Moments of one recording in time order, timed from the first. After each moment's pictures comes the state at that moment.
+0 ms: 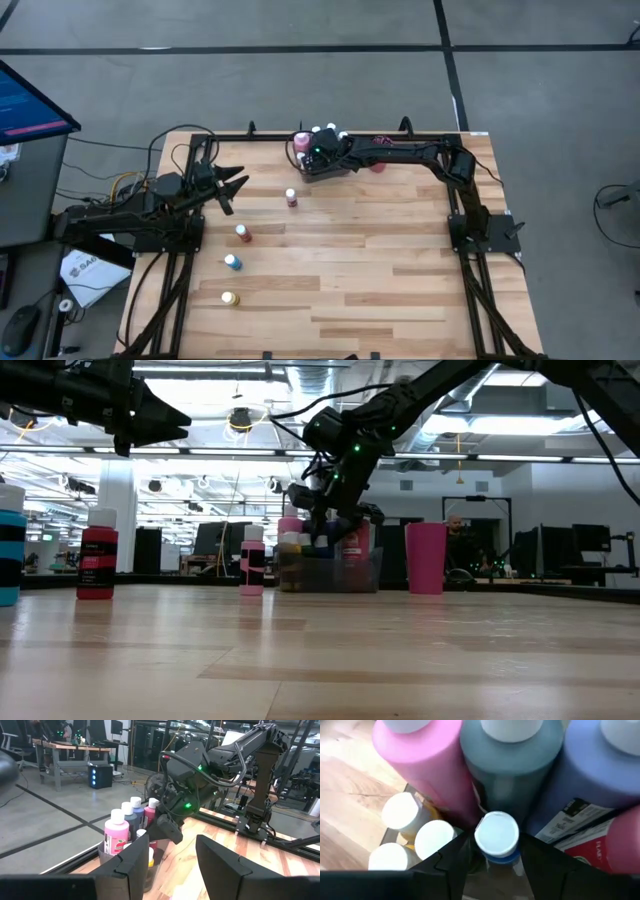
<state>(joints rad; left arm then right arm) 0.18 0.31 0.28 0.00 -0.37 -0.16 -0.34 2.09 1.59 -0.42 0.38 0.62</state>
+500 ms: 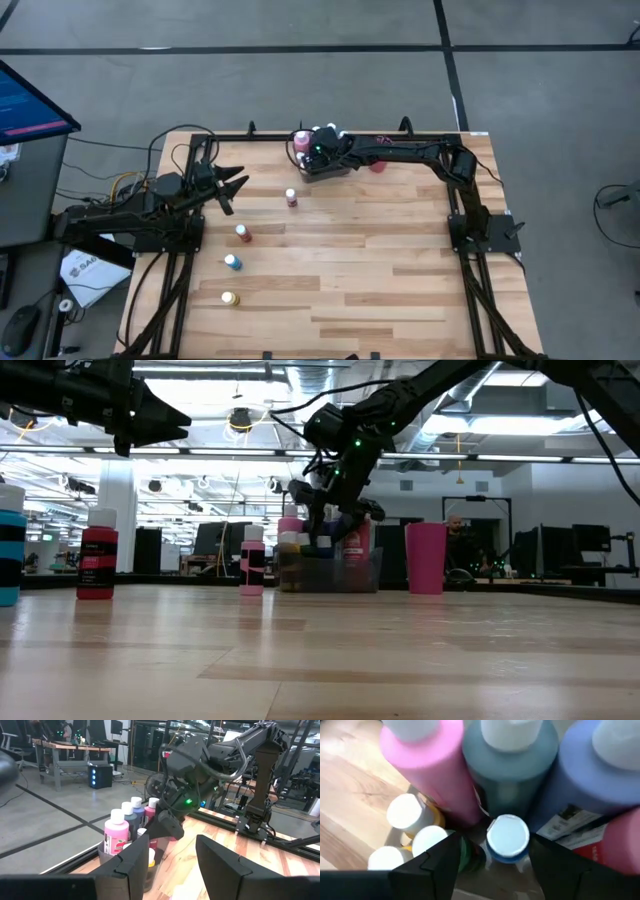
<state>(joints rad) 0.18 0.31 0.28 0.00 -0.37 -0.16 -0.35 2.08 1.62 -0.46 0.36 0.62</state>
